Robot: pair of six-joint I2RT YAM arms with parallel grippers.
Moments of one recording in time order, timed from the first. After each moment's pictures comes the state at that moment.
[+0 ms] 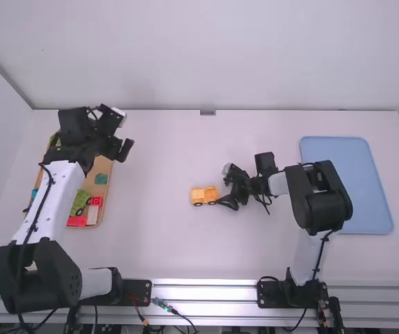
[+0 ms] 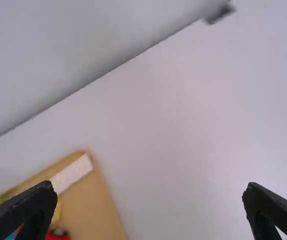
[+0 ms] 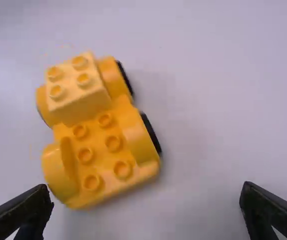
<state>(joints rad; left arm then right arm) 0.20 1.40 1.15 -0.47 0.26 0.53 0.21 1.99 0.83 0.04 -0.83 -0.77</state>
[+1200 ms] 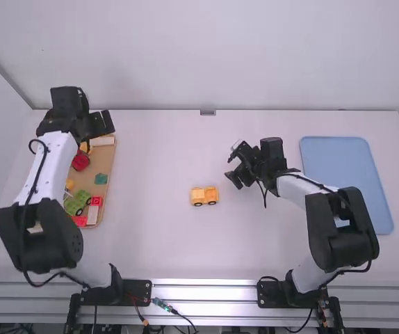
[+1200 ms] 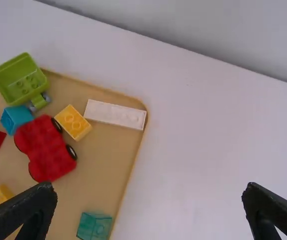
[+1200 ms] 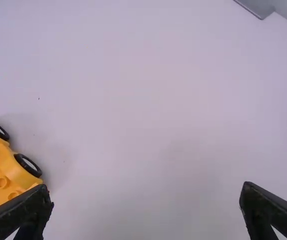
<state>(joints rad) 0.24 1.69 1.49 -0.66 -0.01 -0.14 0.22 1.72 0.83 0.07 -0.44 -0.53</state>
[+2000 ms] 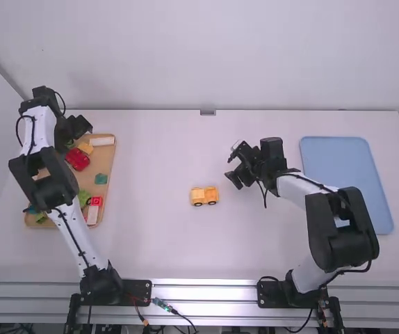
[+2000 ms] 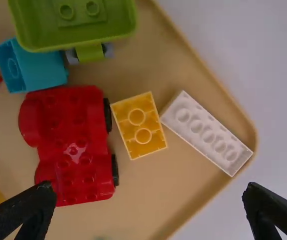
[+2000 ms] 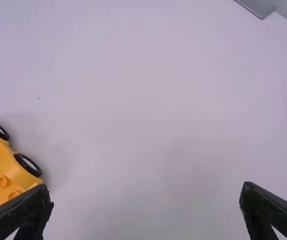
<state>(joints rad) 0.47 2.37 2.18 -1.10 0.11 -0.41 0.22 1.72 0.83 0.07 -0.44 -0.53</state>
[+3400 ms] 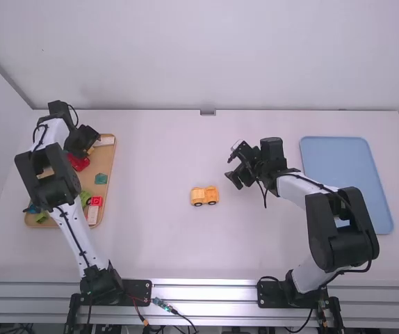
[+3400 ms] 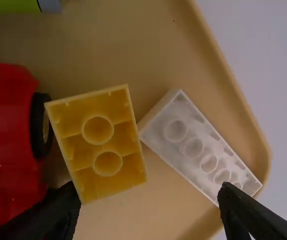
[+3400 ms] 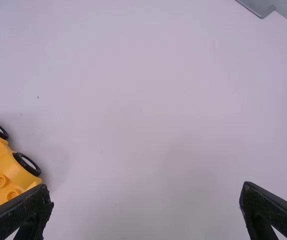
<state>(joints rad) 0.45 2.37 1.93 -0.82 0.18 -0.56 0.22 1.72 0.83 0.07 -0.43 -0.53</state>
